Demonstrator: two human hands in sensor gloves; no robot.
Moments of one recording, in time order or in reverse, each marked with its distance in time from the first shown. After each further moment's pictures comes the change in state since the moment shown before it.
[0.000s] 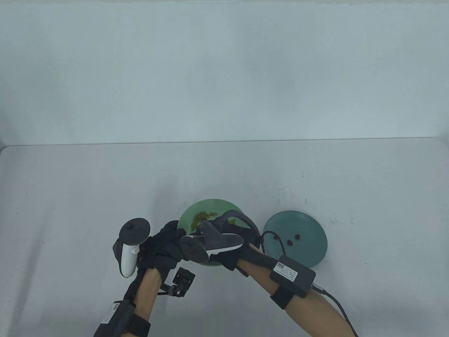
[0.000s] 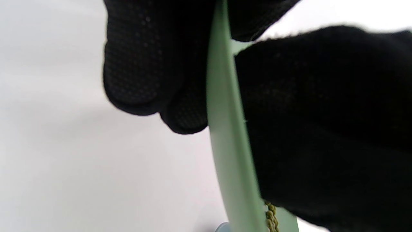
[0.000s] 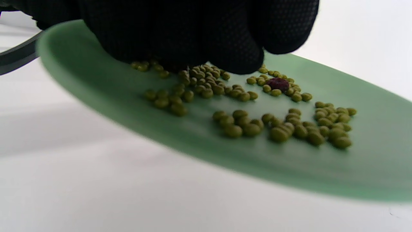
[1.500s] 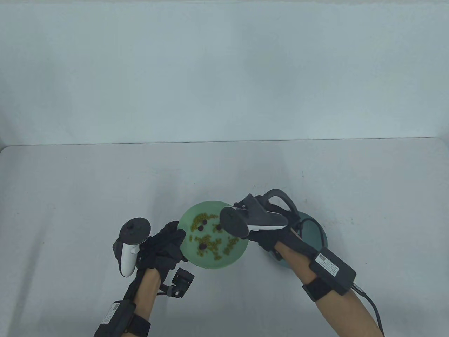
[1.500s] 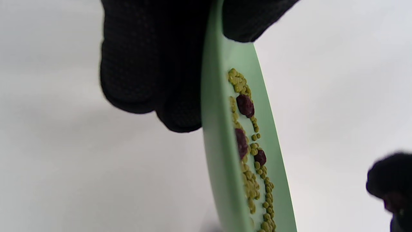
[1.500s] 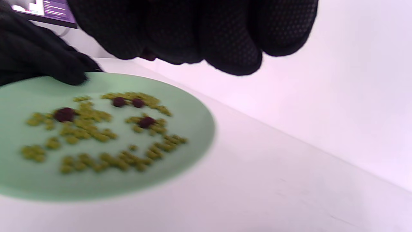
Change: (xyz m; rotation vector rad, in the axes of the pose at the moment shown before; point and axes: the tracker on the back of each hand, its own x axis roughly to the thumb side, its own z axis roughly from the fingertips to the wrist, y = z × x) left_hand 0.000 0.000 0.000 -0.009 0.006 -0.031; right_hand -0.094 -0.031 0.064 -0.040 0.230 -0.035
